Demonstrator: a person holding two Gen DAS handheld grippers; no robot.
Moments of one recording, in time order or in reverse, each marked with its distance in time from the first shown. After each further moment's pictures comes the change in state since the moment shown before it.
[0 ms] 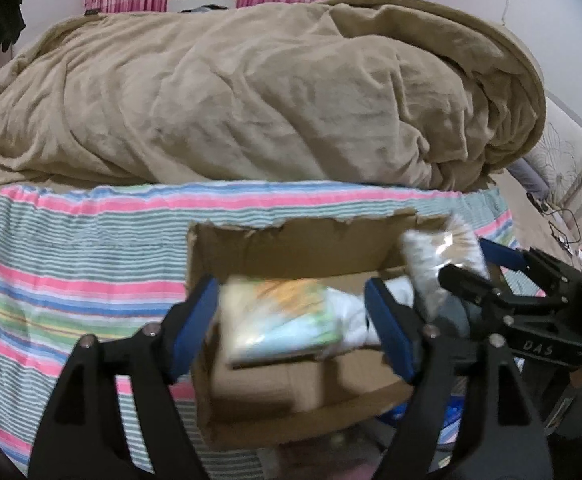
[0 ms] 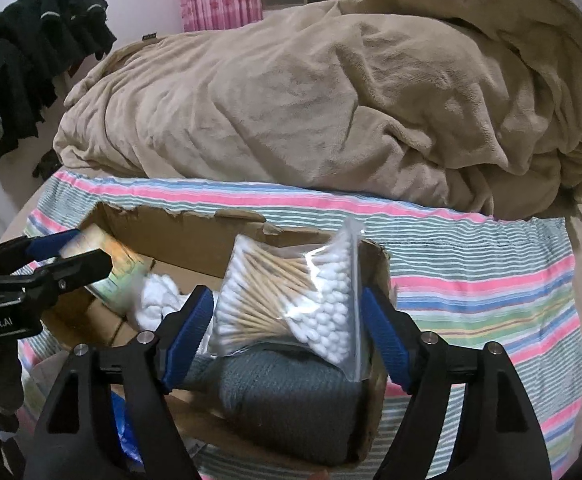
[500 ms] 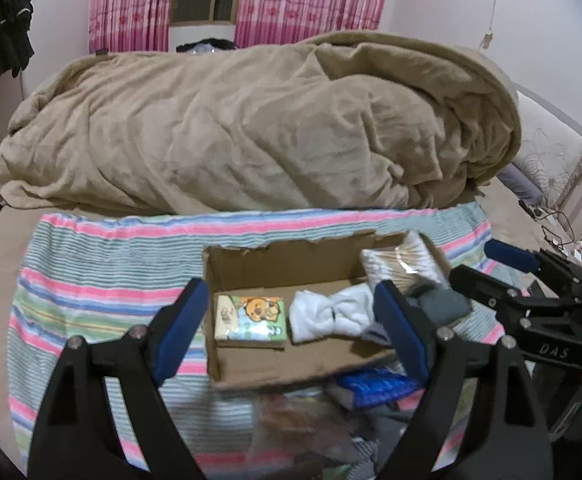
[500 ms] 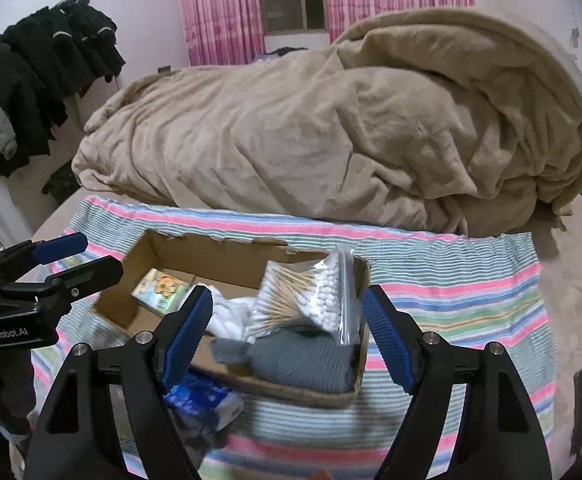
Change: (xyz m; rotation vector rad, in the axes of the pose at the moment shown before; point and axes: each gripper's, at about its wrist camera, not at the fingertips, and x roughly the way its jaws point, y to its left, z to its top) left arm -0.077 -0.023 0.000 0.031 -0.089 0.023; right arm -0.078 0.018 0.001 -0.003 -0.091 -0.003
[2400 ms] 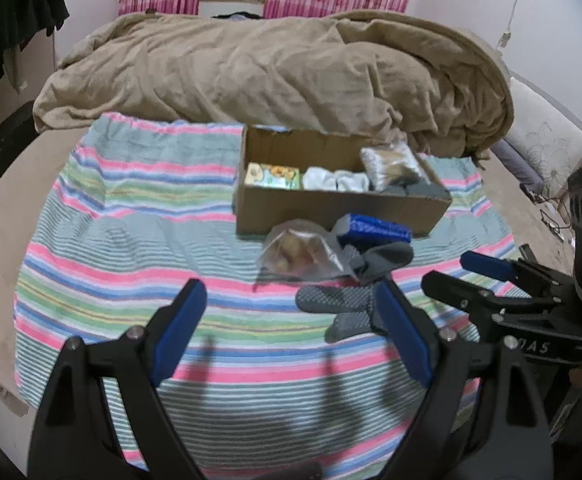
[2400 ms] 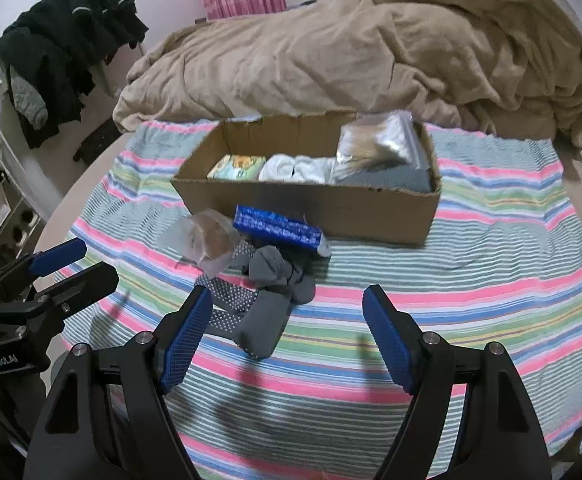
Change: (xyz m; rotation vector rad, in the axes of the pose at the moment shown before) left arm -0.074 -0.002 -0.122 -0.094 0.083 0.051; right arm -0.035 0.048 -0.095 0.025 0.179 0.120
